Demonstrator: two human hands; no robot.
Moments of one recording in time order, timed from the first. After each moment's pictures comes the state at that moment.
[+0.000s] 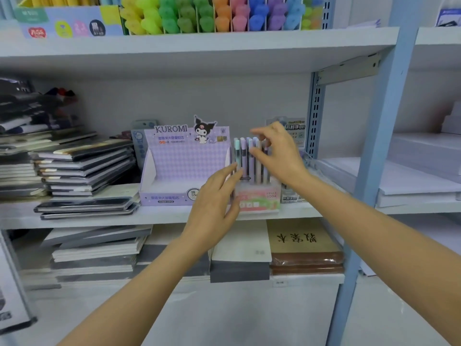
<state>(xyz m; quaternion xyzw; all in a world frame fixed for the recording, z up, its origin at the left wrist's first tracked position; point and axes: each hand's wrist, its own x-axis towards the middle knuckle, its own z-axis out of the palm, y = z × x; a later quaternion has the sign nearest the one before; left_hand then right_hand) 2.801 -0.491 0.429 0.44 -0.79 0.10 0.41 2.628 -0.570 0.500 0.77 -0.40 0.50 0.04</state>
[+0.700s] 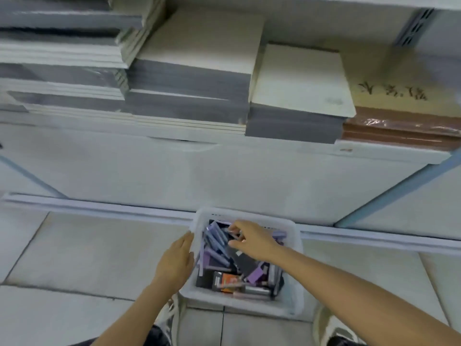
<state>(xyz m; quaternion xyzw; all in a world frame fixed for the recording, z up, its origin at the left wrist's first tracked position) 2.922 -0.371 -0.011 0.74 -0.60 -0.30 0.06 2.710 -0.472 0.018 0.79 -0.47 -0.01 -0.40</state>
